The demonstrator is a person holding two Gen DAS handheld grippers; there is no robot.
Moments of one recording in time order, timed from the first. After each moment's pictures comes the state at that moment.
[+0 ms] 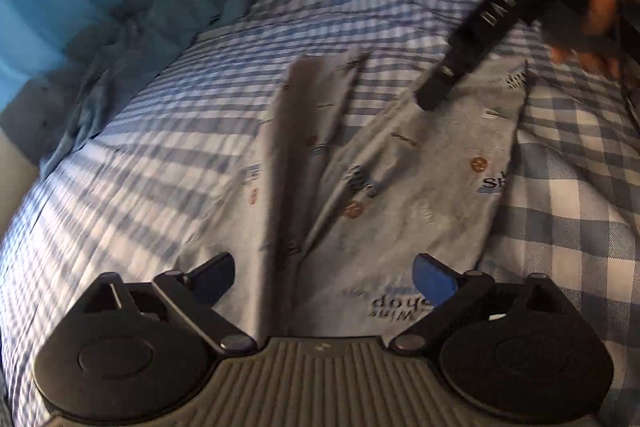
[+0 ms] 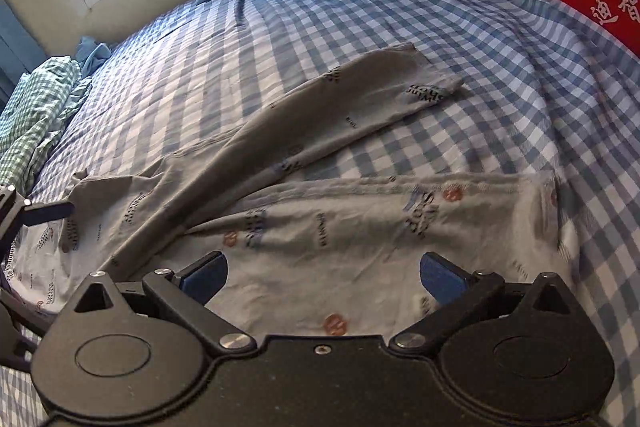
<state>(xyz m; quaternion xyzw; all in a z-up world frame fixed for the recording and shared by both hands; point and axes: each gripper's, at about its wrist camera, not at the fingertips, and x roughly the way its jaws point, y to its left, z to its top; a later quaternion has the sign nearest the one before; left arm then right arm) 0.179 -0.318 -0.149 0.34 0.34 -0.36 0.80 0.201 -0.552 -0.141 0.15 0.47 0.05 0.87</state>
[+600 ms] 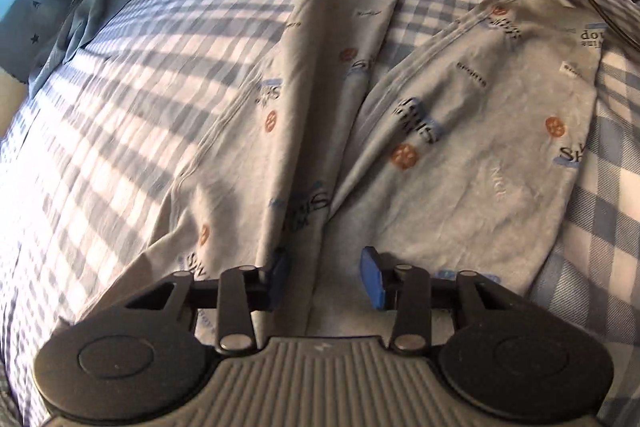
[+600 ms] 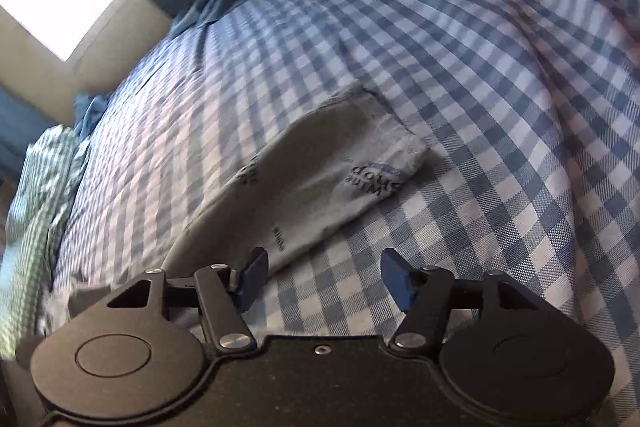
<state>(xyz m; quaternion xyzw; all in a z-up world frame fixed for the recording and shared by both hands) 0.237 -0.318 -0.179 0.34 0.48 -0.27 0.76 0.319 -0.636 -0.181 0.28 0.49 0.04 0.83</state>
